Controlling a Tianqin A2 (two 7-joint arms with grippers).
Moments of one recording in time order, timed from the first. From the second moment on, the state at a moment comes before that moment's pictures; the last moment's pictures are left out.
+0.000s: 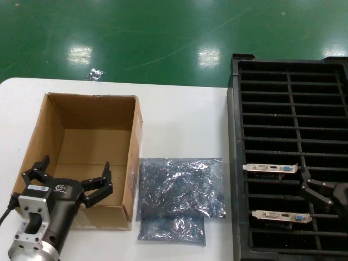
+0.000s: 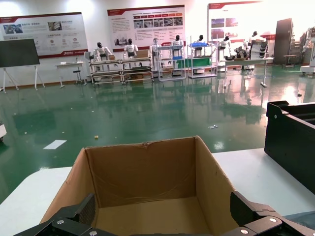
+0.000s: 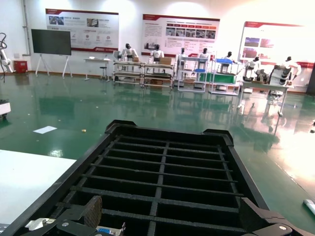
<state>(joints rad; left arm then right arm) -0.01 -0.30 1.60 -1.61 -1.76 0.02 0.00 0.01 0.31 -1.59 1.61 1.79 -0.03 0.02</state>
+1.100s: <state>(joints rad) -0.01 -0.30 1.60 -1.61 -1.76 0.02 0.00 0.01 0.31 -1.59 1.61 1.79 -0.03 0.02</state>
